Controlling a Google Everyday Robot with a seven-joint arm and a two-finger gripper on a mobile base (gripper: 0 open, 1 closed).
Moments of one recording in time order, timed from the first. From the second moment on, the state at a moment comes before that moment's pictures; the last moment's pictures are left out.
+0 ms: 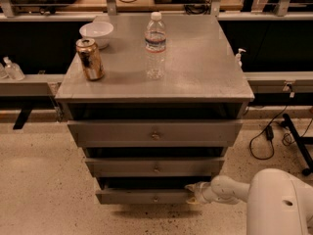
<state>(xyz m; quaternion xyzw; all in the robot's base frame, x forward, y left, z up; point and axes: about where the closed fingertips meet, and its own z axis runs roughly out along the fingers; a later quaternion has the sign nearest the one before) 0.581 -0.181 0.180 -0.74 0.61 0.03 0.28</state>
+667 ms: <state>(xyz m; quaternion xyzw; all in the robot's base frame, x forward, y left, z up) 0.579 -0.178 0.178 -0.74 0.61 0.04 0.28</state>
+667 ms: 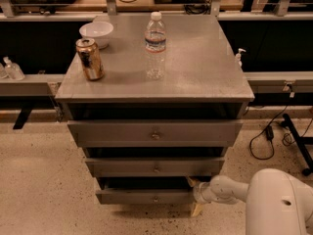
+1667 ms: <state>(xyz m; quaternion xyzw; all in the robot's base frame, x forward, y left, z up) 0.550 -0.177 0.178 -0.72 0.62 0.11 0.29</state>
